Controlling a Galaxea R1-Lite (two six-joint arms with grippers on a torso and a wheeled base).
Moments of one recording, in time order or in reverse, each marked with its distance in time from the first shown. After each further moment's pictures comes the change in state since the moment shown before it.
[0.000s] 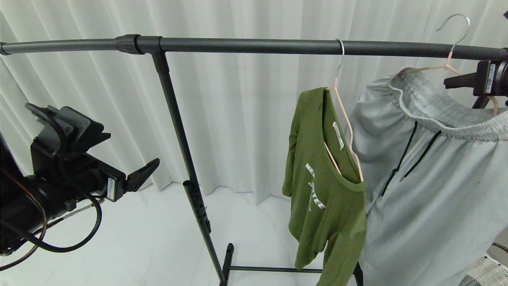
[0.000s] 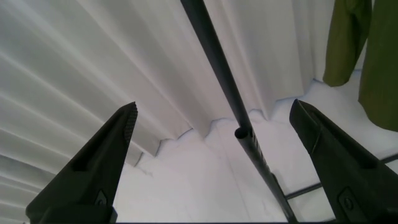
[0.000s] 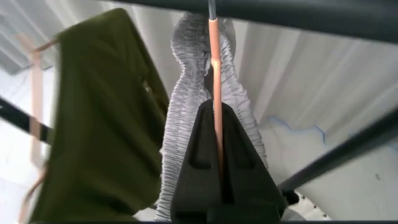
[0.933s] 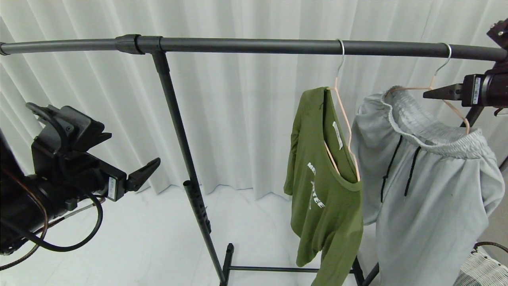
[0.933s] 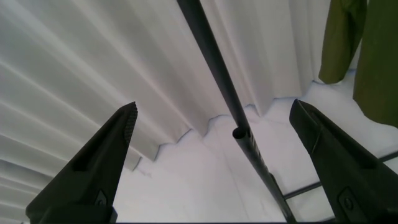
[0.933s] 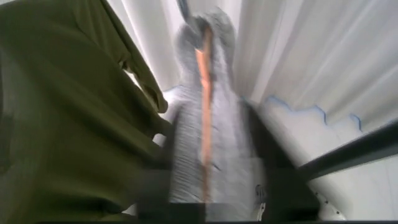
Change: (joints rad) left arm 0.000 0.003 -0.003 0.000 0.001 -0.008; right arm -0.020 0.040 0.021 -0.001 -0.007 -0.009
